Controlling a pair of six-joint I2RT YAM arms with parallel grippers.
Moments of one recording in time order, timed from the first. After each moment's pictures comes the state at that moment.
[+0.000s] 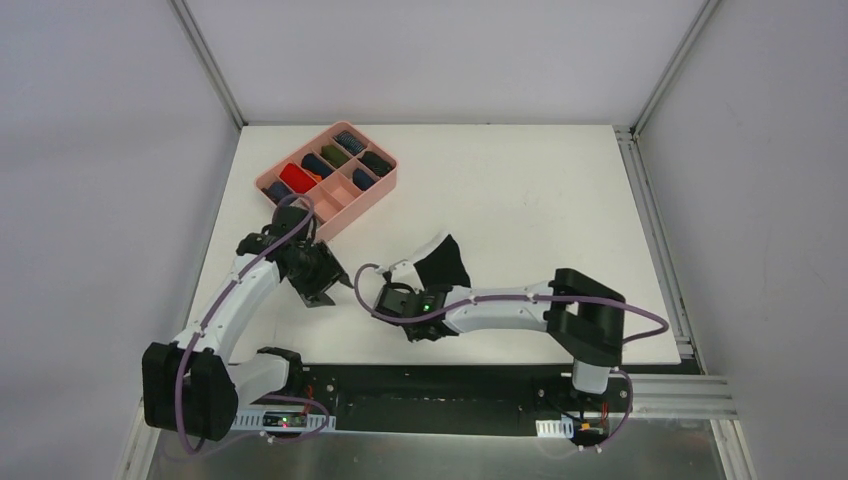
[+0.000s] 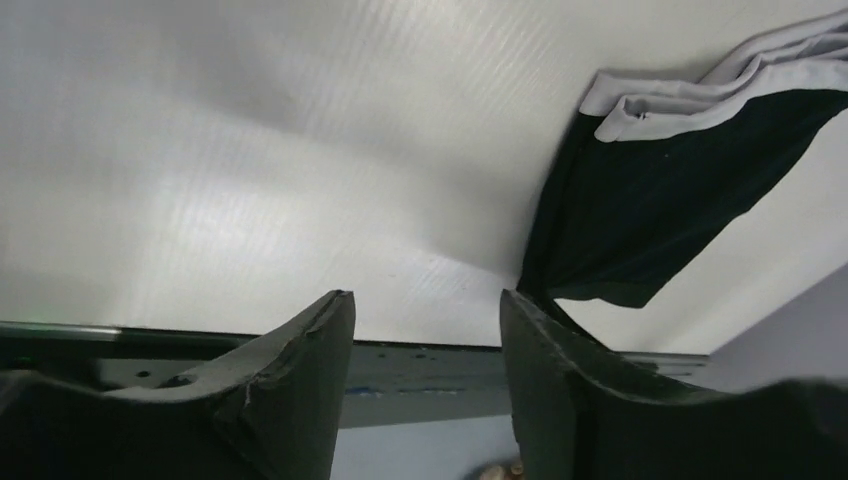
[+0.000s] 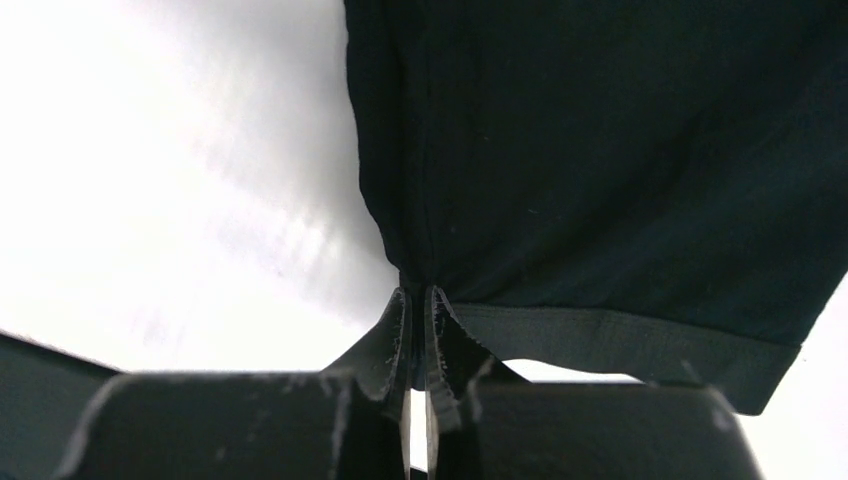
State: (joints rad) left arm -0.16 1.09 0.82 -0.94 0.17 -0.82; right arm 1.34 1.86 1.24 -0.61 0.42 0.74
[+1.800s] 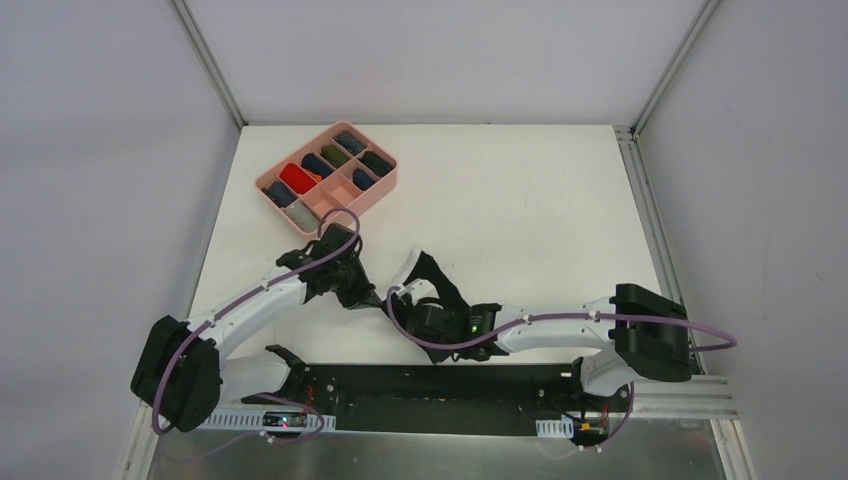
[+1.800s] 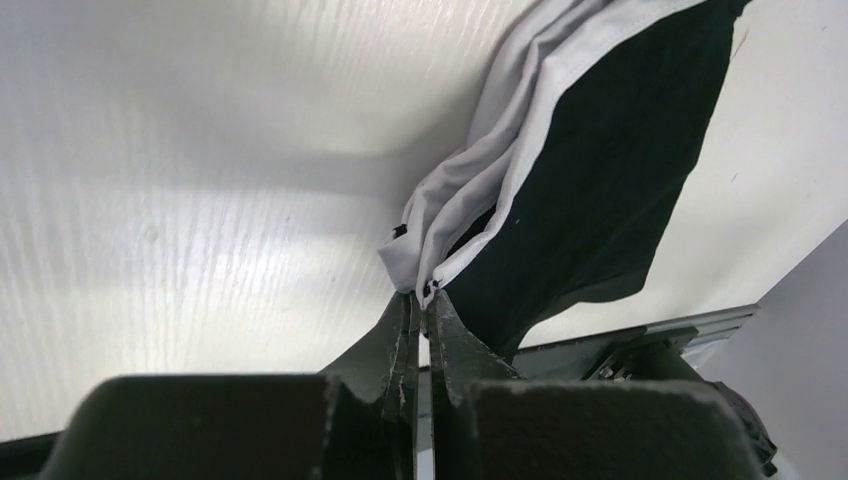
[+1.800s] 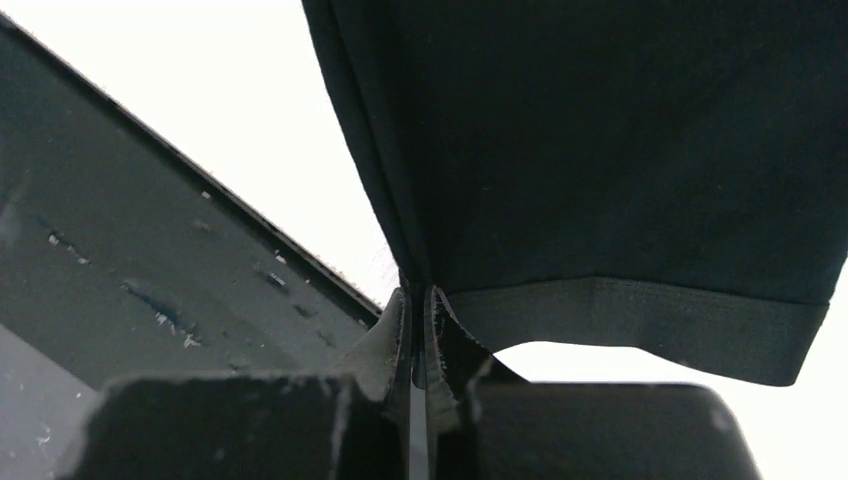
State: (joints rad) left arm -0.52 1.18 0.66 -0.55 0.15 -1.03; right arm 1.39 1.51 0.86 -0.40 0.25 0.64
